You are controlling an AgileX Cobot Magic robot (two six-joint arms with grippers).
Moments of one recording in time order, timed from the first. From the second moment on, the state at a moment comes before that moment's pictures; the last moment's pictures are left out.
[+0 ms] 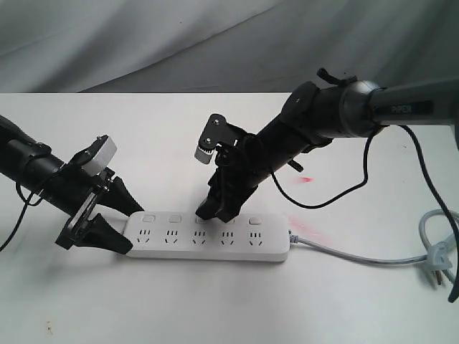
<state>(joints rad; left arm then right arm) 0.16 2.21 -1.23 -0.91 1.19 2.09 0.48 2.23 -1.48 0.83 0.71 -1.44</state>
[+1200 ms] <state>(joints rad) 0.16 2.21 -1.23 -0.91 1.19 2.09 0.42 2.06 -1.31 0.98 0.70 -1.69</state>
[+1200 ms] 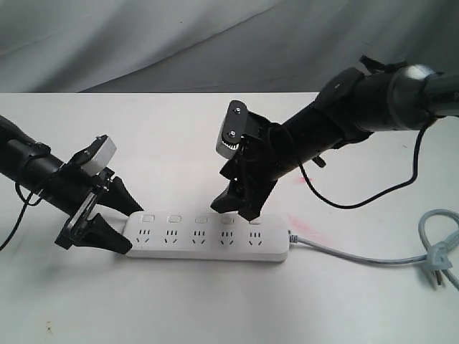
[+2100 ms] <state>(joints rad) 0.16 2.21 -1.23 -0.91 1.19 2.09 0.42 2.09 -1.26 1.04 0.61 -1.77</state>
